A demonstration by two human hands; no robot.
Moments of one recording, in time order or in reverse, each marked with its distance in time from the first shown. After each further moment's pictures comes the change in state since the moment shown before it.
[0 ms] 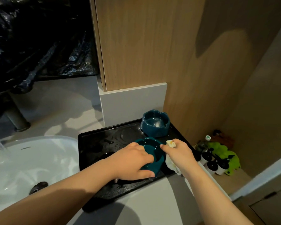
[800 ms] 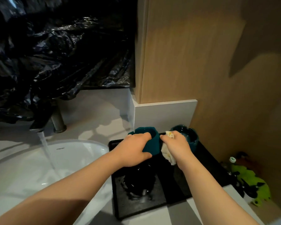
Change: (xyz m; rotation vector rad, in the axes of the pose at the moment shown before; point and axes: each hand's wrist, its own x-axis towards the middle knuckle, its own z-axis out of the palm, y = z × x) left_hand -0.049 -0.052 -0.047 -0.255 0.219 -0.475; right_hand 0.019 -0.083 0.068 0.143 -0.045 -0.136
